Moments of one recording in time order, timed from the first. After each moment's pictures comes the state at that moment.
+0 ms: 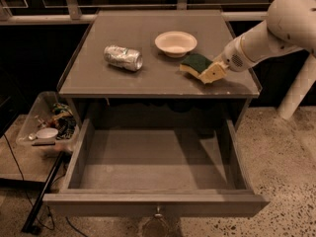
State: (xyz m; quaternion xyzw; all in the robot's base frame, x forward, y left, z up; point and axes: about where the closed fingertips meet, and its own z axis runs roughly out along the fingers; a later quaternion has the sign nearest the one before) arm 0.672 -0.184 0.849 -0.42 0.84 0.10 0.33
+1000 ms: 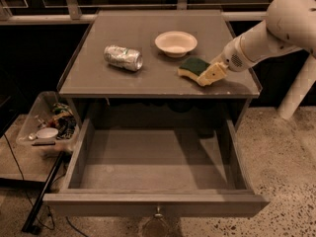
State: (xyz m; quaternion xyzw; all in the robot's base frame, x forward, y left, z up) arm 0.672 -0.184 0.849 -0.42 0.84 0.10 0.33
